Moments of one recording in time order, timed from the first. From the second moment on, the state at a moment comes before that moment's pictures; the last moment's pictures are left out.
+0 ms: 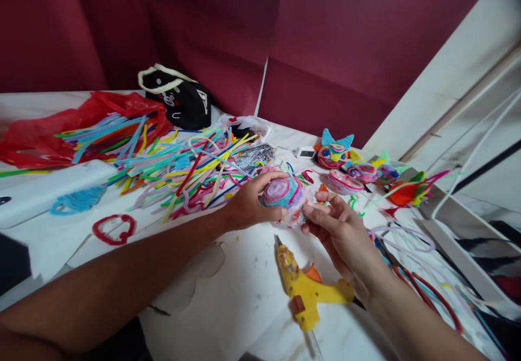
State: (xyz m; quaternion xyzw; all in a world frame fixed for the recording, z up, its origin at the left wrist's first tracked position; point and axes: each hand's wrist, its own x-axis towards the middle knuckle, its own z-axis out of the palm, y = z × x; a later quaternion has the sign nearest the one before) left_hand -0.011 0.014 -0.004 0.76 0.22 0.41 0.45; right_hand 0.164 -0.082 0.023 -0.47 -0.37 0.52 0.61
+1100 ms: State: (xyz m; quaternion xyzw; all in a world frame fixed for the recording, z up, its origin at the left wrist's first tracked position) left_hand -0.016 0.024 -0.006 0.76 0.18 0.39 0.50; right_hand 0.160 -0.082 0.022 -0.48 -0.39 0.54 0.56
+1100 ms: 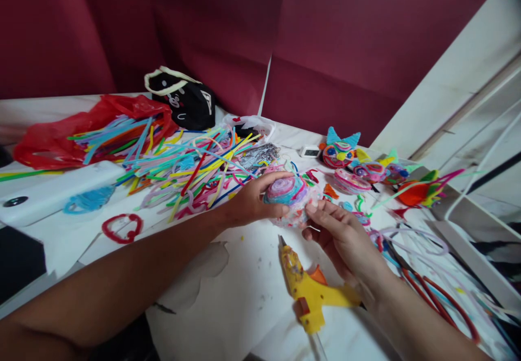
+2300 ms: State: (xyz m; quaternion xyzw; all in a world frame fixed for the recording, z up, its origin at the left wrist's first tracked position) left_hand -0.013 0.006 0.011 0.77 0.26 0.36 0.46; right_hand 0.173 -0.083 0.020 -0.61 -0.65 0.12 0.44
